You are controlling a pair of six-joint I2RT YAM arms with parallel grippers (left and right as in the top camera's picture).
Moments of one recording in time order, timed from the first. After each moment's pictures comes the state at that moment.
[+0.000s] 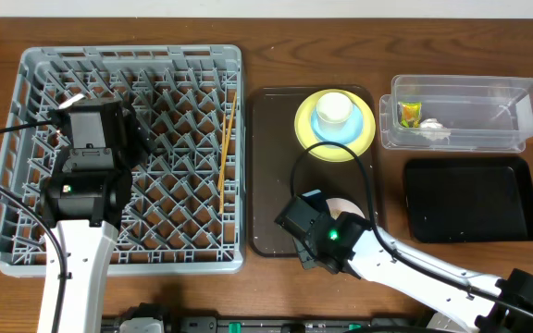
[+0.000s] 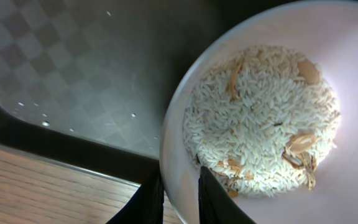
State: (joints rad) left arm 0.02 1.16 1.12 -0.85 -0.35 -0.52; right arm 0.95 1.48 0.83 -0.75 0.14 0.62
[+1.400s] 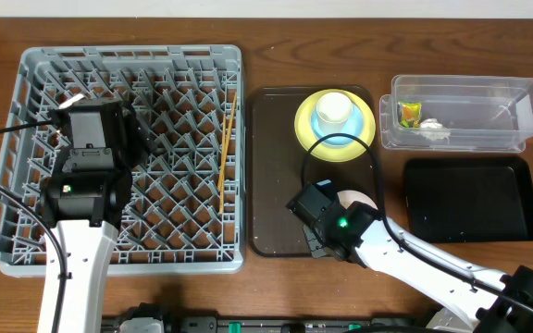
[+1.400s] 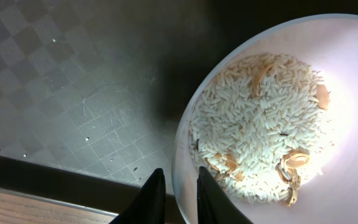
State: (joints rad) left arm 0.02 1.16 1.12 -0.84 -0.35 -0.52; right arm 0.86 1.48 0.82 -0.74 0.16 0.54
